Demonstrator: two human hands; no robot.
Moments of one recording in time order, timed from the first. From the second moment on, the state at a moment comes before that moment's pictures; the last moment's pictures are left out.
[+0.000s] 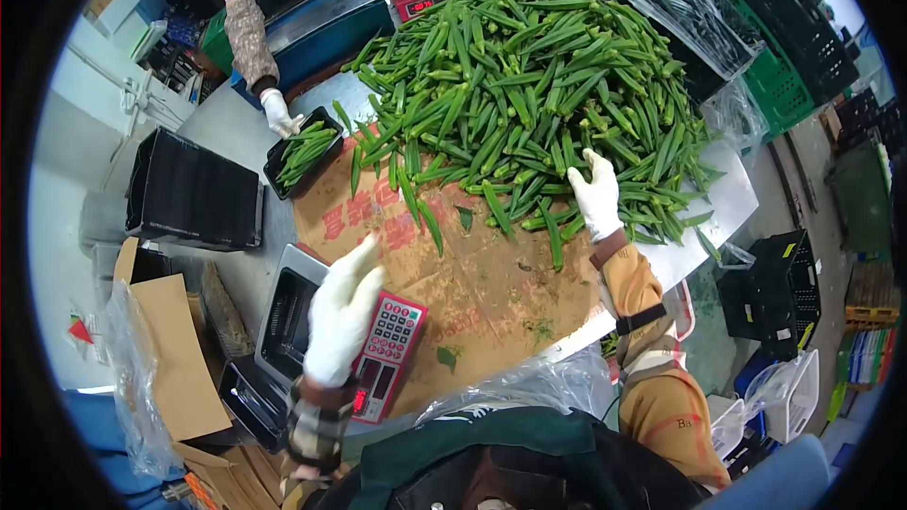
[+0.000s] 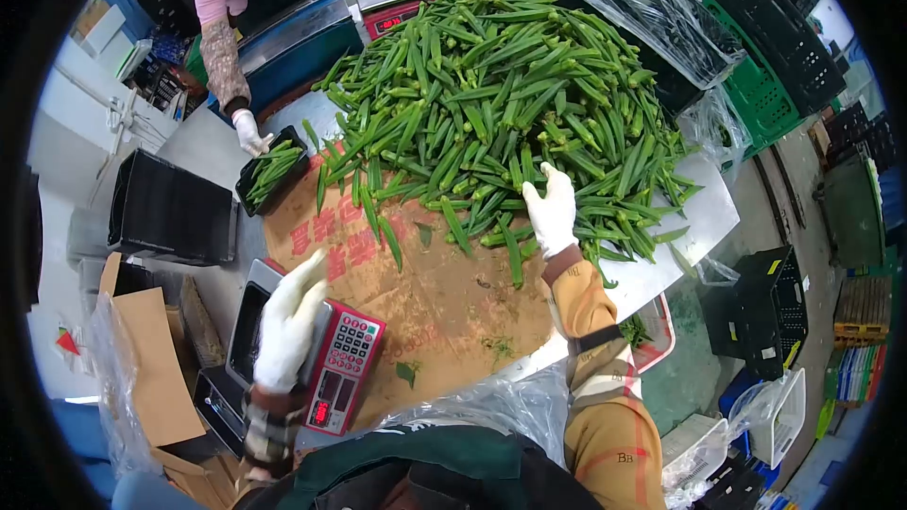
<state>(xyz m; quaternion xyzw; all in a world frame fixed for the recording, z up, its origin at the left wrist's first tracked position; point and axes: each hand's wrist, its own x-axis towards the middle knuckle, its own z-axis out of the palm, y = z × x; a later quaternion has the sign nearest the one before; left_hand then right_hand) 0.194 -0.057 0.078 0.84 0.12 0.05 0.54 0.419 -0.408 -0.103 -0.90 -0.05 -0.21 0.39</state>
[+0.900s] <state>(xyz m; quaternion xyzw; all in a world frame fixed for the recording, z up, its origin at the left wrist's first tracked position) 0.291 -0.166 -0.112 0.89 -0.01 -0.08 0.45 0.319 -0.387 -0.106 -0.94 -0.22 0.01 0.27</state>
